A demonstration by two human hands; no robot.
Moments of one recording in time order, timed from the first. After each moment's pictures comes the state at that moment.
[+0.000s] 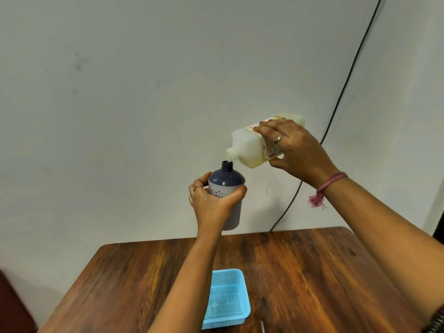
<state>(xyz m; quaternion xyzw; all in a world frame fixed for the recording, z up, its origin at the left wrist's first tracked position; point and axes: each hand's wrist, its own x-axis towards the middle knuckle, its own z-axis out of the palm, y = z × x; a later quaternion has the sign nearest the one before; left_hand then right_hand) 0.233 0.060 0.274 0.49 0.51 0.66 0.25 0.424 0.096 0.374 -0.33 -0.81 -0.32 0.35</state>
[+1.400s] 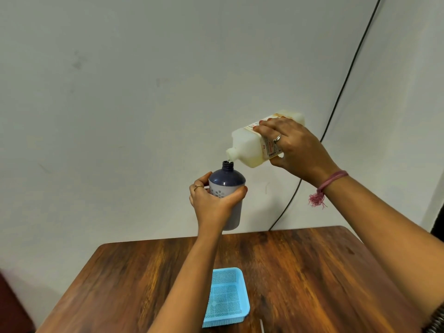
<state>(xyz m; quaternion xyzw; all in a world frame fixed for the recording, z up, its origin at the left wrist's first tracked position) 0.231 0.062 0.269 0.50 0.50 0.66 0.25 0.422 0.093 0.375 -0.32 -0.81 -0.35 0.34</state>
